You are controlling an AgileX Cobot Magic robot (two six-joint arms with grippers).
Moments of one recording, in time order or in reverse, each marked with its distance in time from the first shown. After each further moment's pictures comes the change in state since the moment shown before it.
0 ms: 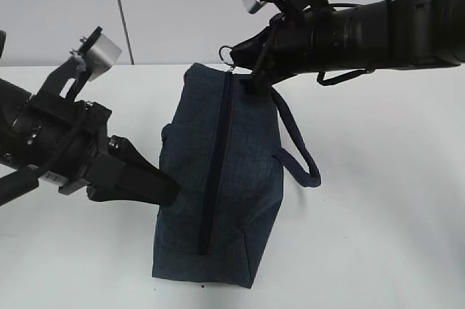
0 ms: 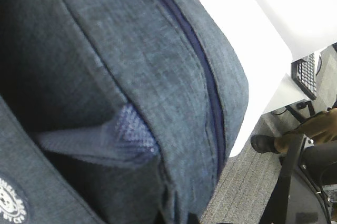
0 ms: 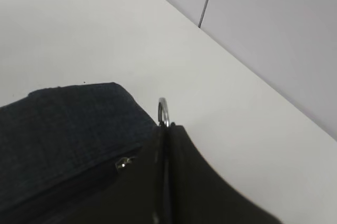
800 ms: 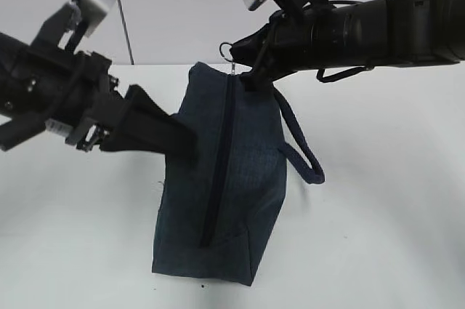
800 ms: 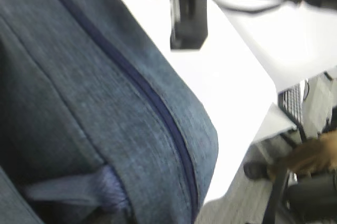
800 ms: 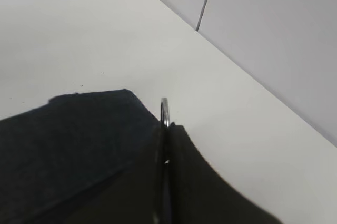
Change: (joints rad) left arm 0.025 0.000 -0.127 -0.022 0.037 -0.054; right arm -0.002 0.002 -0.009 0.000 0.002 -0.004
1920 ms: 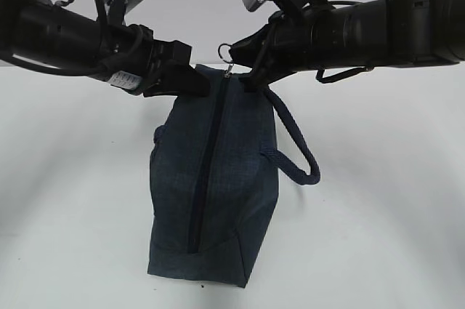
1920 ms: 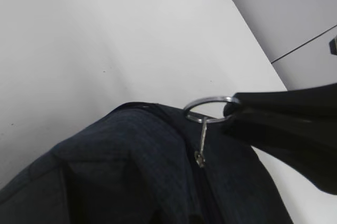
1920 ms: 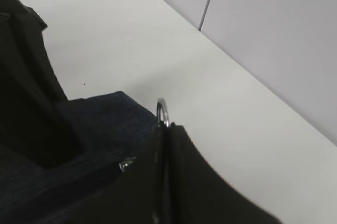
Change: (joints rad) left arm 0.017 0.334 -0.274 -0.113 -0.218 -0.012; right arm -0.002 0.001 0.000 0.000 0.006 -0.006
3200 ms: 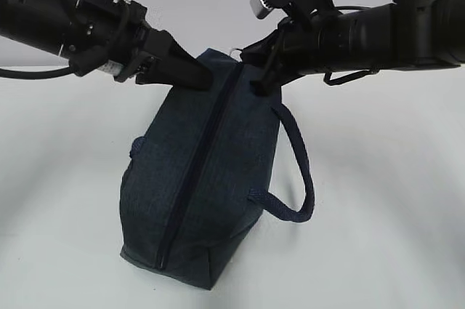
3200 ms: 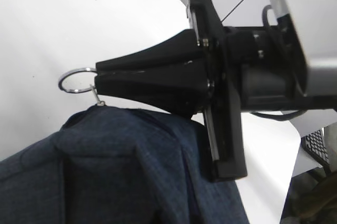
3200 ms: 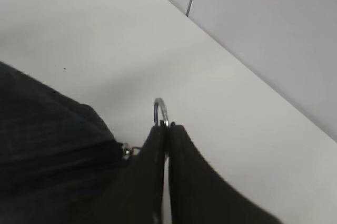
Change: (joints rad) left arm 0.000 -0.111 -0.002 0.062 0.191 0.091; right arm -0.035 0.028 -0.002 0.000 -0.004 -0.035
